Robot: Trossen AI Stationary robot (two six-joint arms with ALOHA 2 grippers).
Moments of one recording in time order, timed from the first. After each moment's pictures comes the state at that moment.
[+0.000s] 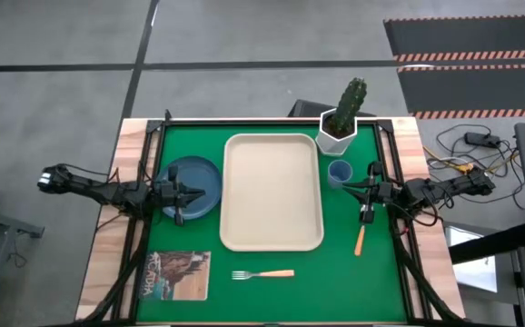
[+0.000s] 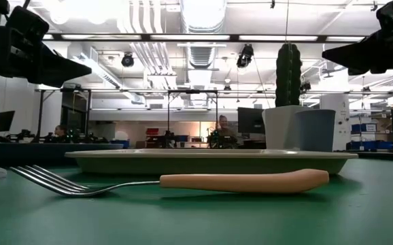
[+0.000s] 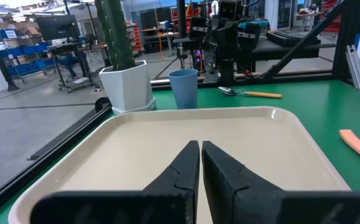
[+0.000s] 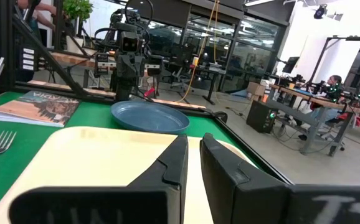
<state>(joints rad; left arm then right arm) -0.23 0.22 0.00 0.12 -0.42 0.09 0.26 0.03 0.01 0.08 0.45 -0.26</state>
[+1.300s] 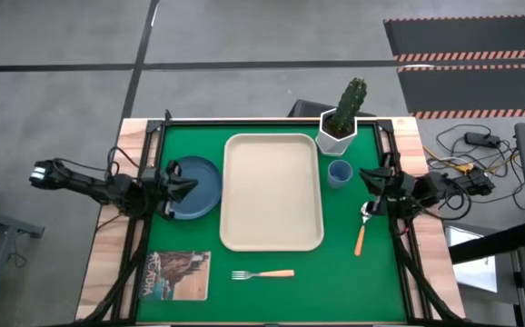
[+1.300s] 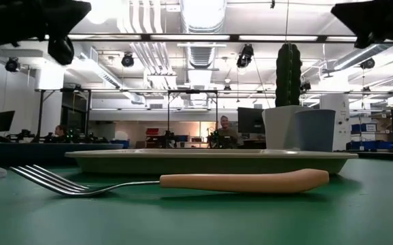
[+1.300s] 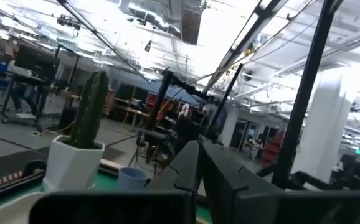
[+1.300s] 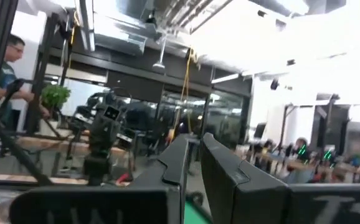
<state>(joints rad) -0.23 0.43 0.06 0.73 -0.35 -0.20 0.26 0.03 0.02 0.49 0.45 -0.45</state>
